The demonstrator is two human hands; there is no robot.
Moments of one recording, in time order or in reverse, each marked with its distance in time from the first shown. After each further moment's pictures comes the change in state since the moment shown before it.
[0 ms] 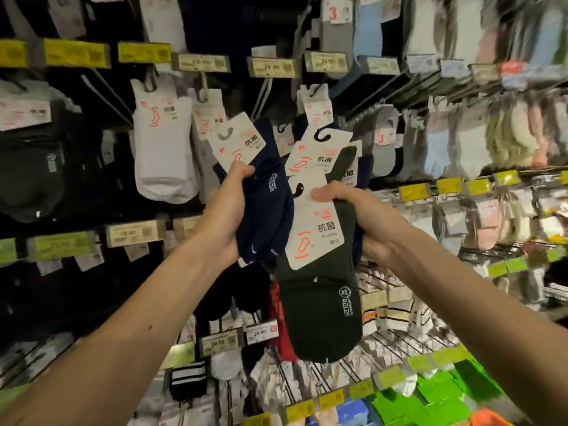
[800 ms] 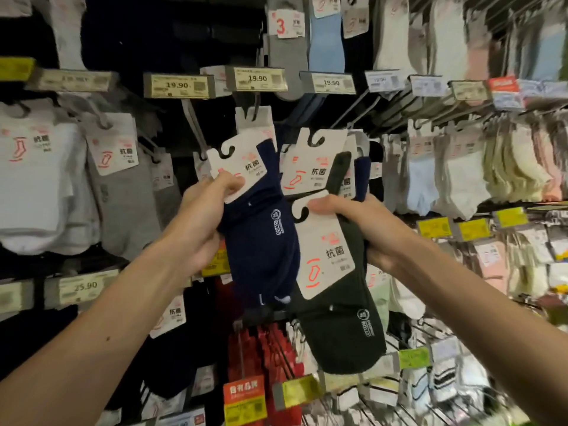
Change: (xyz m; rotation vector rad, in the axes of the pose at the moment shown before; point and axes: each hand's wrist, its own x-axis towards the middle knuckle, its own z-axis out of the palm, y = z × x) left_hand 0.123 -0.027 0.131 0.129 0.049 0.175; right_hand 0.114 -0.060 -0.165 -0.189 -0.101 -0.162
